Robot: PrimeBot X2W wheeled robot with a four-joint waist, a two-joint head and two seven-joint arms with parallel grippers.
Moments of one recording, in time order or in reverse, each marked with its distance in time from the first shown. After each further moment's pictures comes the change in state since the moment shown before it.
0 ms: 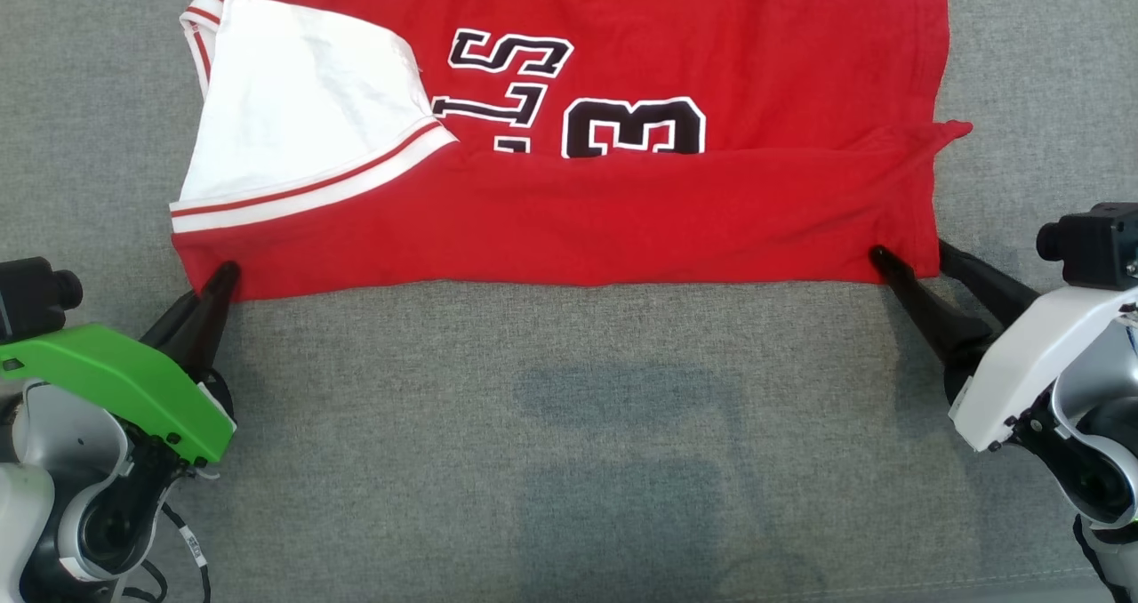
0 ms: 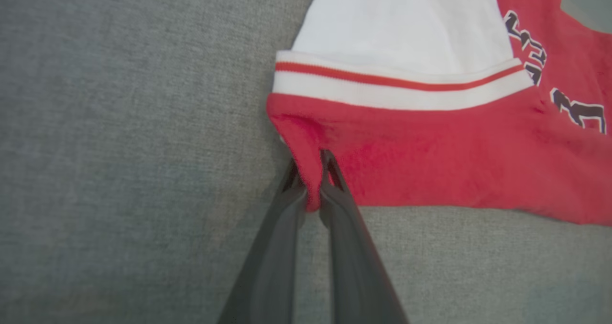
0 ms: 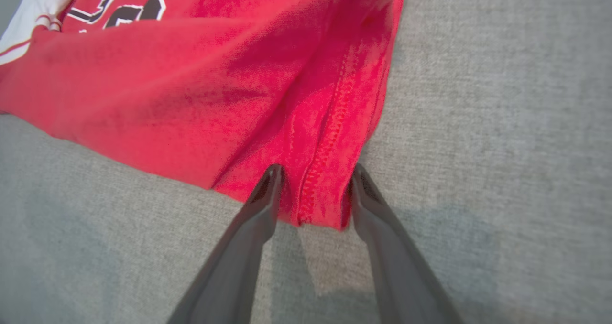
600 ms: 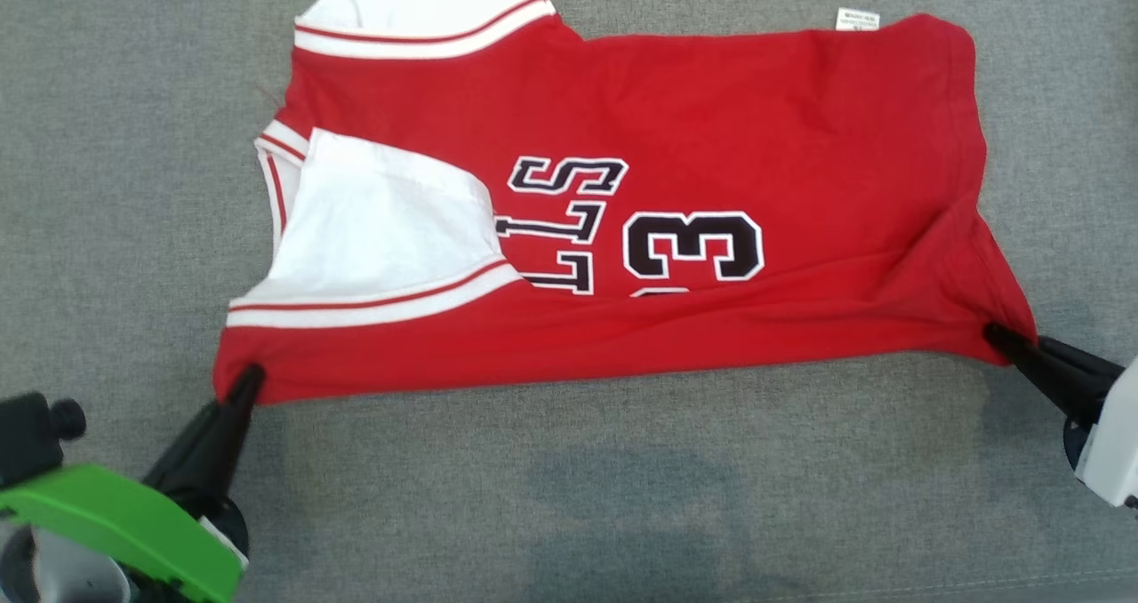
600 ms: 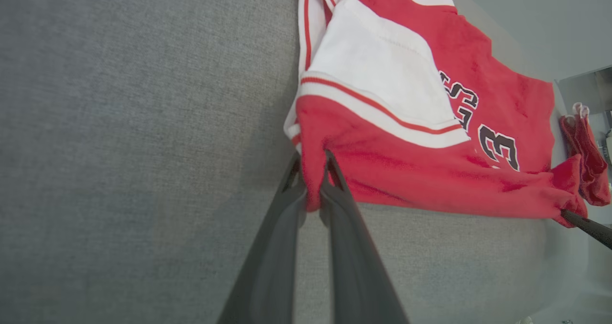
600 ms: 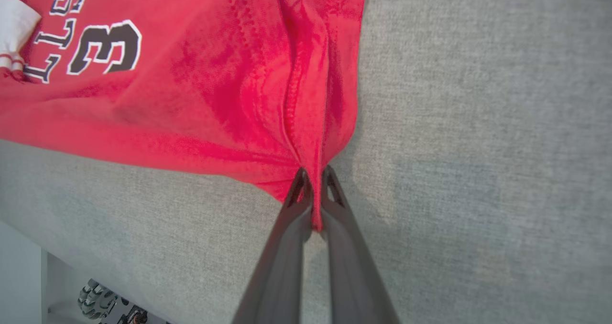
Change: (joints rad) left arm 0.295 0.021 0.087 -0.220 -0.081 0.020 -0.082; right arm 0.153 -0.120 -0.185 -0.042 0.212 0.001 0.237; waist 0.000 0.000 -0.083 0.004
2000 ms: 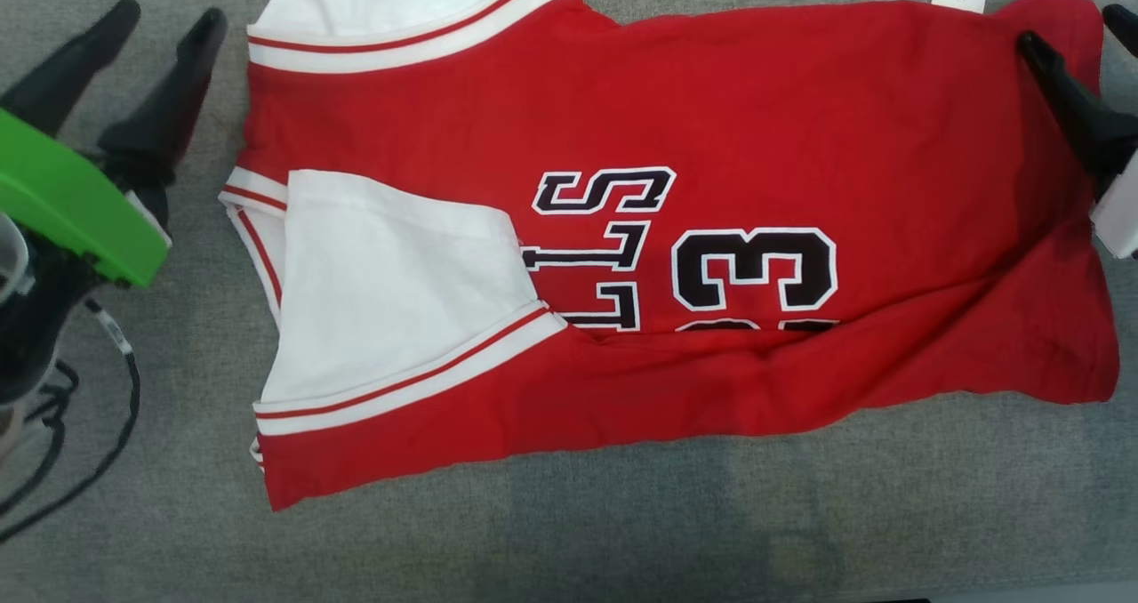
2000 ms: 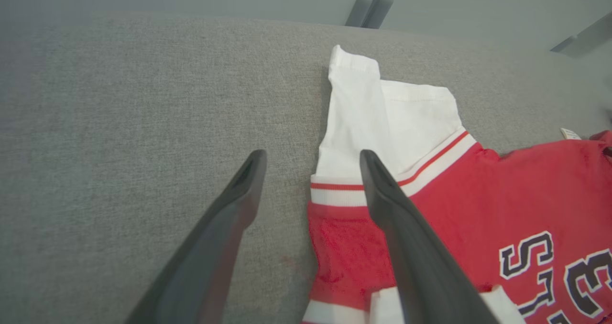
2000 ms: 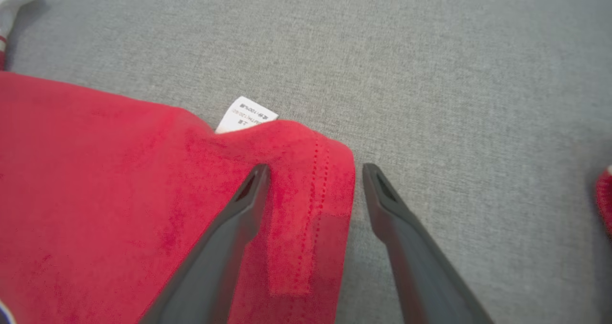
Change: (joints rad) left arm -0.654 0.030 -0.106 0.184 0.182 -0.140 0.159; right arm -0.465 -0.023 0.075 0.100 -0.254 -0.001 -0.124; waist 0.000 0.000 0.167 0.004
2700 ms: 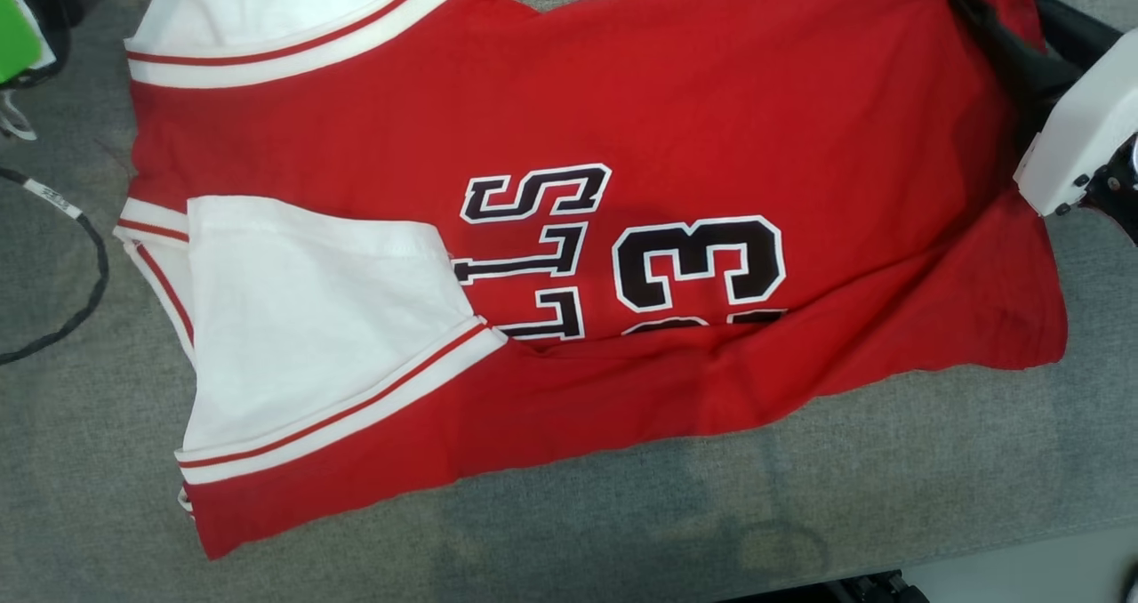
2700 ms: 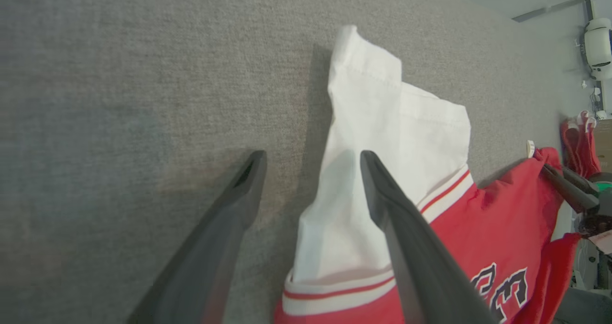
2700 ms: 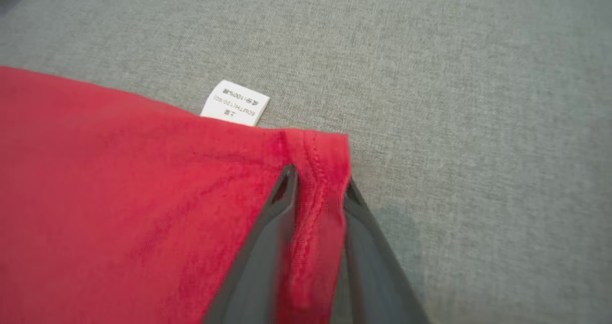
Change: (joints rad) left arm -0.414 -0.057 -0.038 0.383 -0.291 -0.048 0.451; right arm -0.191 0.001 0.222 0.180 0.067 0.001 -0.101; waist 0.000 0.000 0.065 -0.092
